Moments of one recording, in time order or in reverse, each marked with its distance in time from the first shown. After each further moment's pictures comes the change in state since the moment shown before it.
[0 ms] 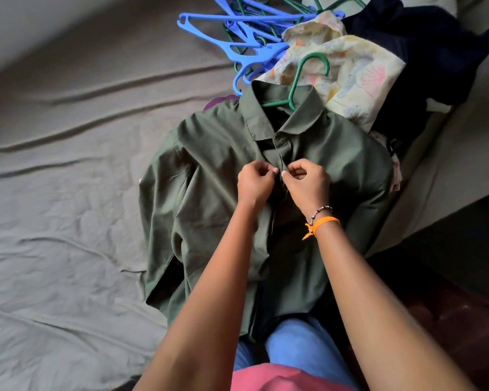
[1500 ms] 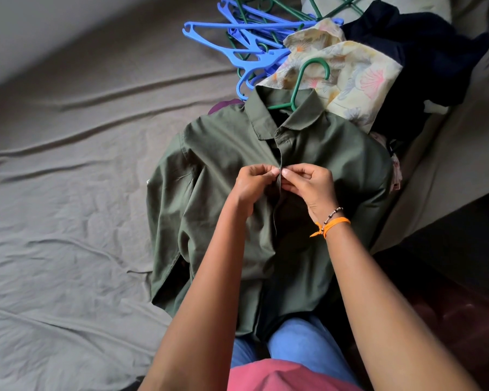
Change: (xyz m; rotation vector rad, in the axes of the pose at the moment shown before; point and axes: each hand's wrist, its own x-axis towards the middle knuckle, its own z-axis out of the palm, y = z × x) left_hand -0.018 0.012 -0.031 -0.356 -0.325 -0.059; right_hand -0.013 -0.011 -0.014 0.513 -0.216 0.226
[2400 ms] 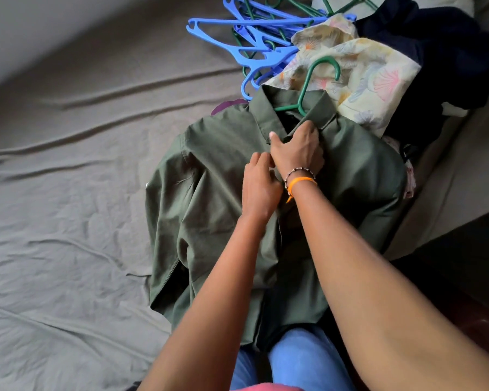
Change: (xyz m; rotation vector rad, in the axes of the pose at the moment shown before) left_hand 0.019 -0.013 0.016 0.642 0.380 0.372; right_hand 0.062 -0.027 0.056 -0.848 0.418 -0.152
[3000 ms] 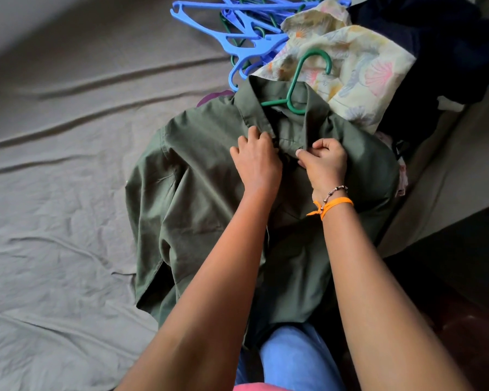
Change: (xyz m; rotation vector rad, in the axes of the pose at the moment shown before) left_hand 0.038 0.020 0.028 0.535 0.080 -0.018; right_hand 0.017 0.066 -0.020 0.730 -0.101 0.268
